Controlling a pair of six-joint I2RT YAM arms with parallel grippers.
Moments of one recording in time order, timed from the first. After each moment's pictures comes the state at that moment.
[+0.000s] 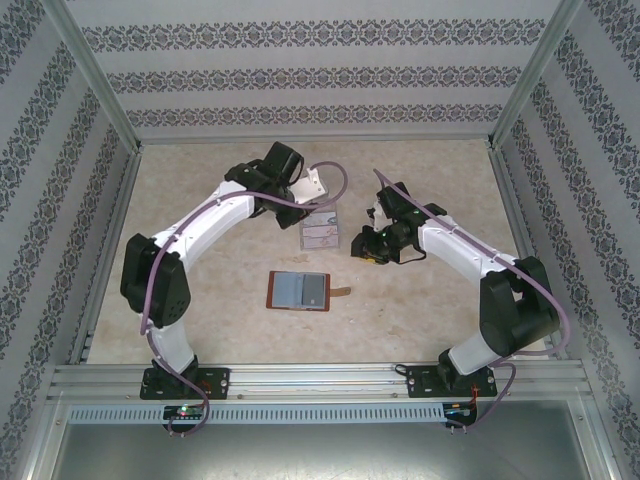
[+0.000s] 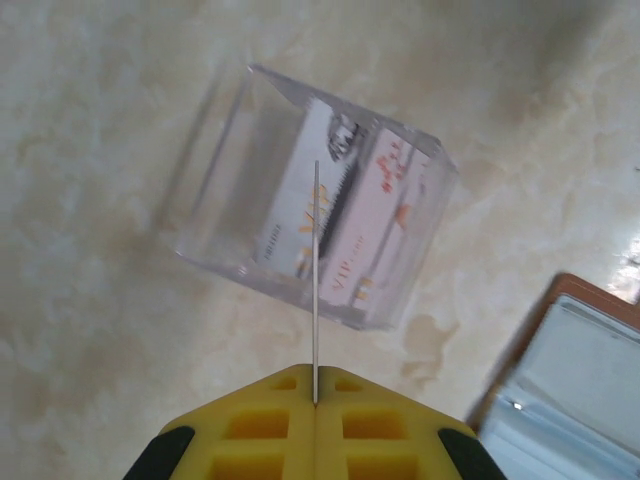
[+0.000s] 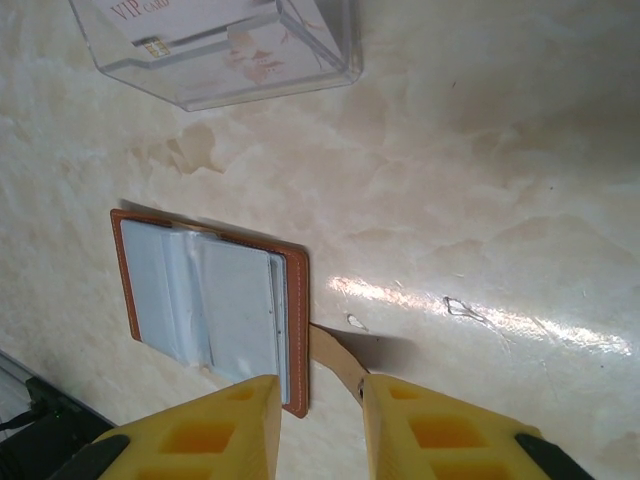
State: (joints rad) left arm -0.51 1.83 1.65 -0.86 0.12 0.57; right arm 0.39 1.54 1.05 -0.71 -0.47 0.57
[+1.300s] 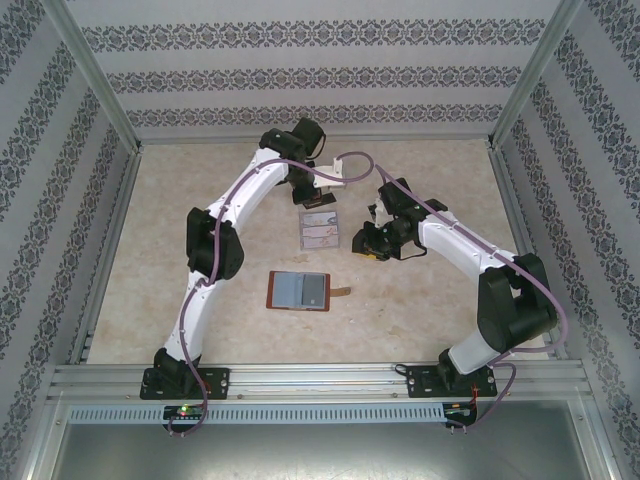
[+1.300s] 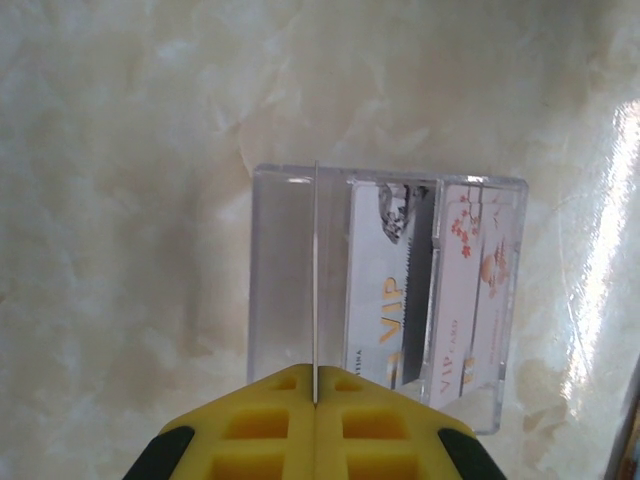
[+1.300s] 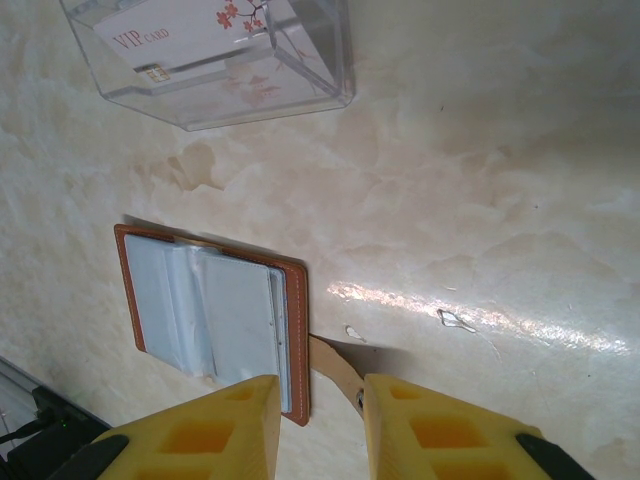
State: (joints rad) left arm -0.47 2.40 2.45 -1.31 0.21 0.90; right arm 0.37 1.56 1.09 -0.73 -0.47 0.57
